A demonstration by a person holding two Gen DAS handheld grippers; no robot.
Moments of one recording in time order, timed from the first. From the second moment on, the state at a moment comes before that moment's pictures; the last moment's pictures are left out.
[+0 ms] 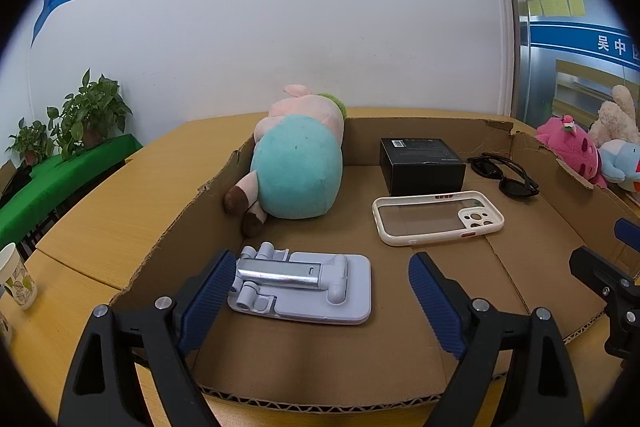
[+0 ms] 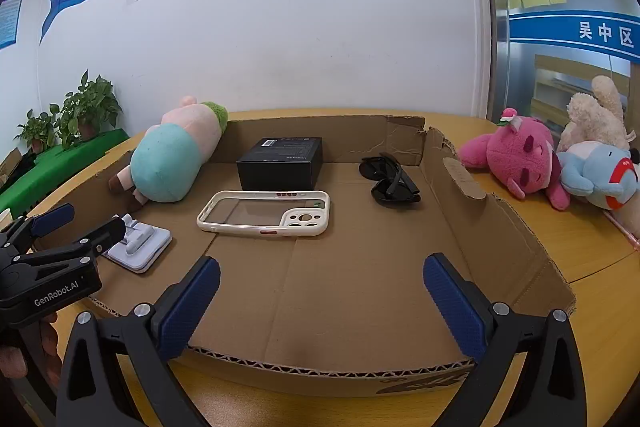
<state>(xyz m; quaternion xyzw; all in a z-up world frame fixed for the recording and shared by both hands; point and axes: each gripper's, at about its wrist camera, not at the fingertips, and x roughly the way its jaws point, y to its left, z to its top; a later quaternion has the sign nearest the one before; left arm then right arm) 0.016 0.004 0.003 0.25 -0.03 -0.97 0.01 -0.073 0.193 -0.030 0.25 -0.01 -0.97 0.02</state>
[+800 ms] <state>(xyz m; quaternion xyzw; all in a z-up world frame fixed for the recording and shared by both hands) 0.017 0.005 0.003 0.25 -0.02 -0.97 0.01 -0.074 0.193 -0.029 0.25 -0.01 -0.97 0.02</state>
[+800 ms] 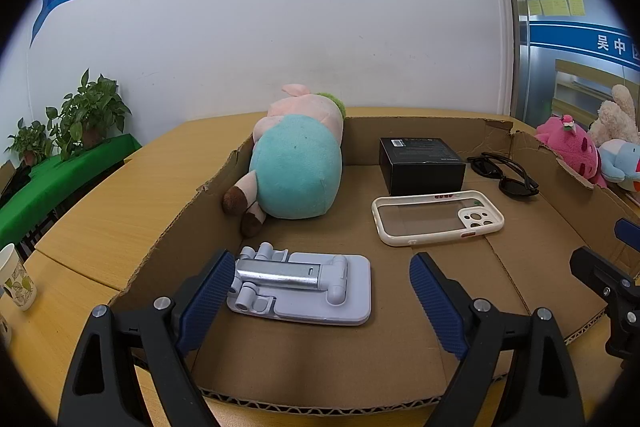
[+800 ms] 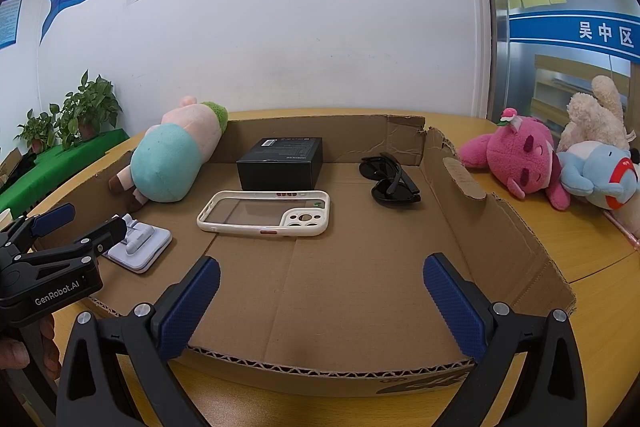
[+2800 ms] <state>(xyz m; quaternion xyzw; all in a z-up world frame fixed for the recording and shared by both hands) 0.014 0.004 0.003 0.25 -0.02 -0.97 0.01 -0.073 0.192 -0.030 0.25 -0.01 -0.97 0.02</state>
